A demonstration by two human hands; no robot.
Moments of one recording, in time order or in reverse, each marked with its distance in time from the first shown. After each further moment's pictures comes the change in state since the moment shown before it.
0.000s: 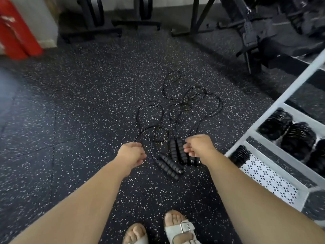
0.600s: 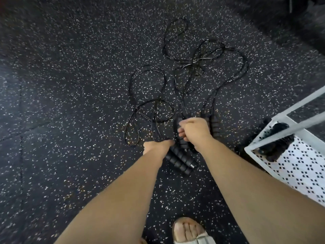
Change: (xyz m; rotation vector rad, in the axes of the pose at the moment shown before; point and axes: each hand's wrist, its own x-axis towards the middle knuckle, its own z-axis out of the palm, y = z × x) left_hand 0.173 -0.085 0.110 0.217 0.132 -0.305; right_hand 0.151 0.060 0.075 -0.030 0.025 -0.005
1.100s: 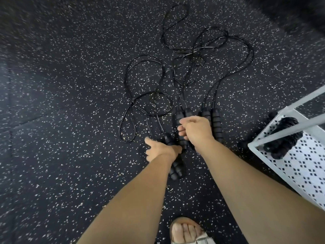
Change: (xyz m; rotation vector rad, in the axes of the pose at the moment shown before) left_hand 0.015 -0.018 0.042 0.289 0.119 -0.020; right_hand 0.011 0.021 -0.002 0.055 0.014 -0.012
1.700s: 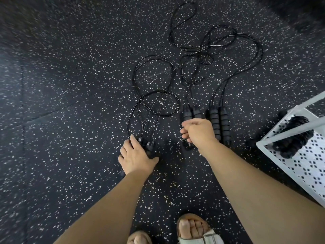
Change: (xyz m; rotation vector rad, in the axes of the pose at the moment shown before) left_hand 0.032 -0.075 -0.063 0.510 0.316 0.398; right_hand -0.010 0.010 0.012 -0.023 -0.039 0.008
